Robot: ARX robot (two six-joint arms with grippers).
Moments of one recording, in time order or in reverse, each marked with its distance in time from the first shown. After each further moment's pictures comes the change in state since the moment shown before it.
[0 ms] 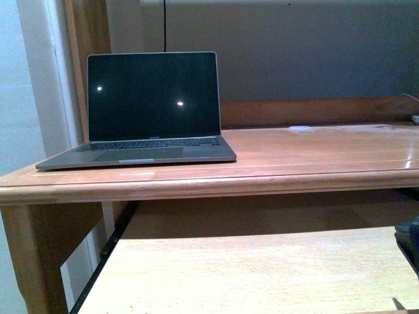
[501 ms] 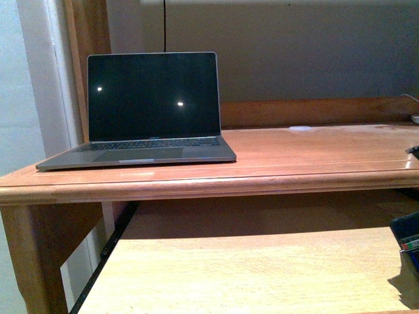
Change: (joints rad) left arm 0.001 -0.412 -0.006 -0.394 0.000 0.000; right arm -0.226 0.359 0.278 -0.101 -0.085 -0.218
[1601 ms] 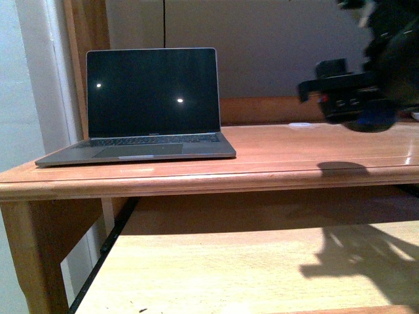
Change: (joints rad) left arm 0.000 -0.223 0.000 -0.227 0.000 0.000; right arm 0.217 0.066 0.490 -0.296 0.068 0.227
